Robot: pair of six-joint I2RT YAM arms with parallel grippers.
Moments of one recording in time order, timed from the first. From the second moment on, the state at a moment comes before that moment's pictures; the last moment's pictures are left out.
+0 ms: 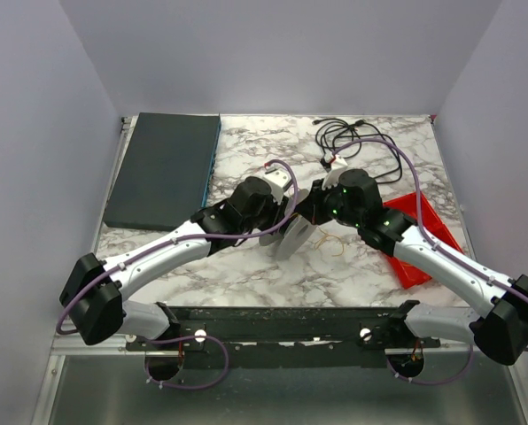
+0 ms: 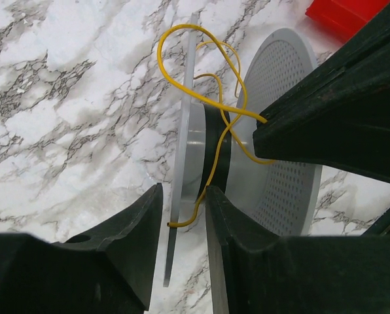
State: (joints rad) left arm -0.86 1.33 1.00 -0.23 -0.08 -0.19; right arm 0.69 1.18 0.92 -0.17 -0.10 0.39
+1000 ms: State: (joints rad) left arm -0.85 1.19 1.02 -0.34 -0.13 -0.18; right arm 0.63 1.22 1.01 -0.27 0.31 0.40
